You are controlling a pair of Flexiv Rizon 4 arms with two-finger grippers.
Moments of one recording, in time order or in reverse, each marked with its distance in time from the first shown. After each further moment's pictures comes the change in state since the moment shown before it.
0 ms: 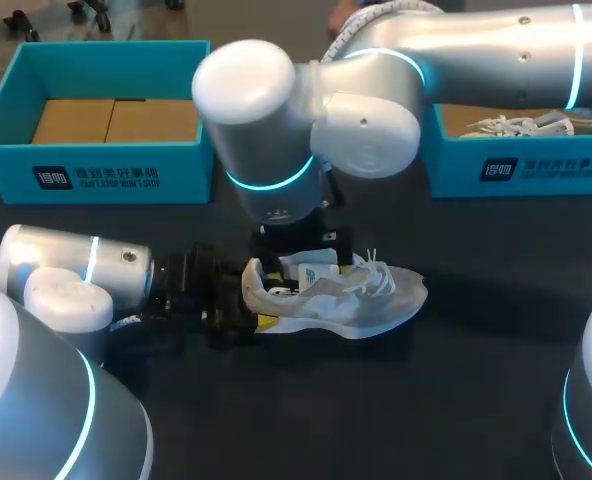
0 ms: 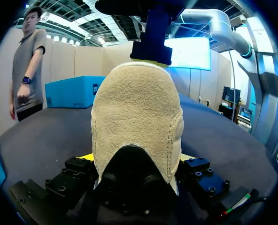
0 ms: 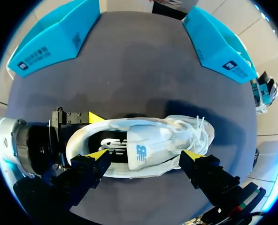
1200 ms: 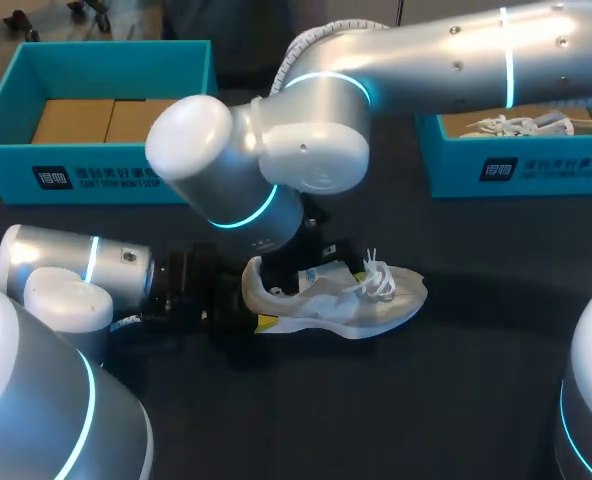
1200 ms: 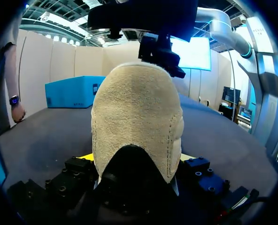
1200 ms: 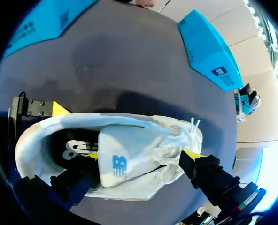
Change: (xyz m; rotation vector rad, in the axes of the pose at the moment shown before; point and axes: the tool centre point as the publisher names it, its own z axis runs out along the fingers) left arm 0.000 0.000 0.000 0.000 0.000 0.000; right arm -0.029 -0.002 0.038 -0.004 -0.267 -0.074
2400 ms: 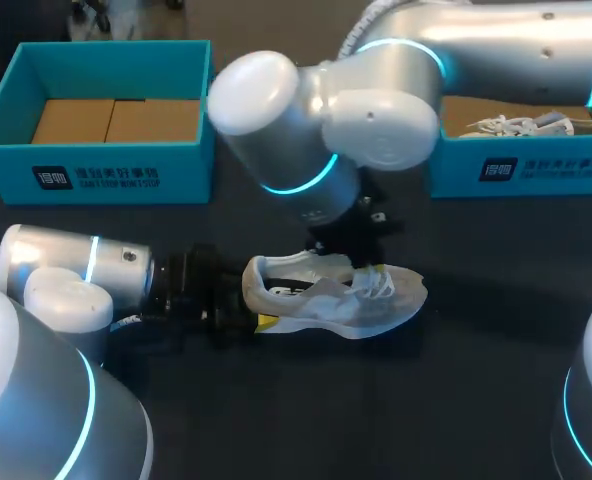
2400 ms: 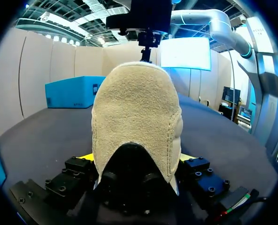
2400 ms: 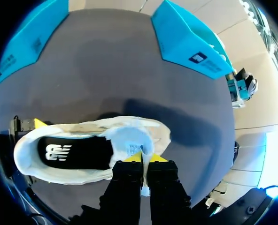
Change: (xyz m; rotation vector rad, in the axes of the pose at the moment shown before) left arm 0.000 0.000 0.000 0.000 0.000 0.000; right arm -0.075 -0.001 0.000 0.040 0.028 0.133
